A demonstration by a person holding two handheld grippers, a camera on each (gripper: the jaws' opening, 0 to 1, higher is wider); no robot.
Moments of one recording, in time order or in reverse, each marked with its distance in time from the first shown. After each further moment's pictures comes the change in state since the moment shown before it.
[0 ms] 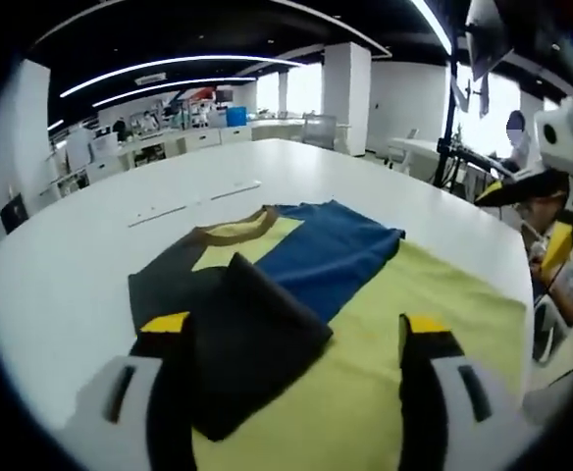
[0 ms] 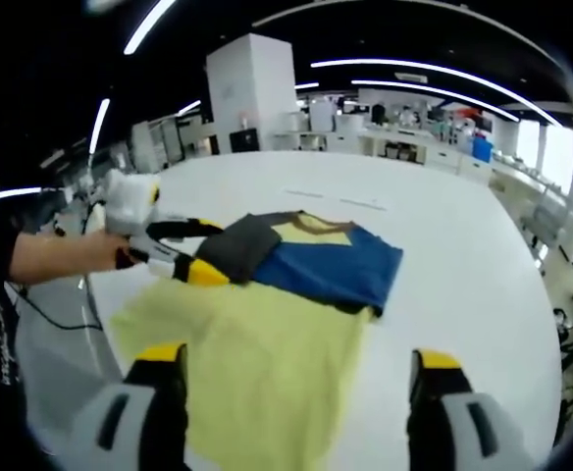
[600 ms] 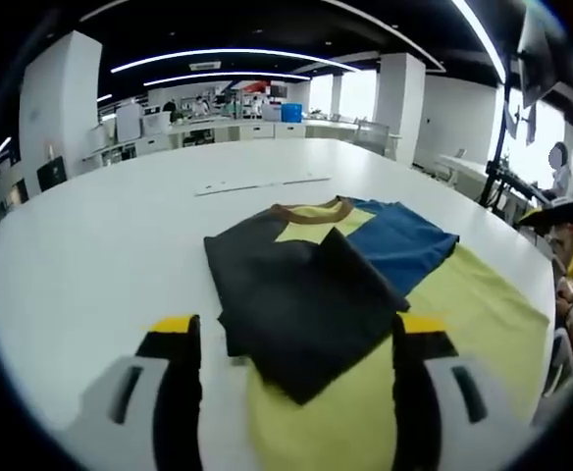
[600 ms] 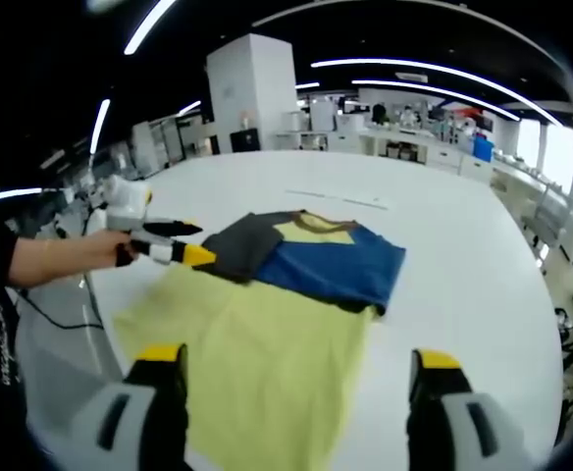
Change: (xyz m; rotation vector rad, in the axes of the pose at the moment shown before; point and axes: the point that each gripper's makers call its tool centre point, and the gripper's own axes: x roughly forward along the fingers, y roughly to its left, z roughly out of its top) left arm -0.025 0.064 -0.024 -0.104 -0.006 0.163; right arm 0.001 0.002 -0.001 0.000 0.003 0.005
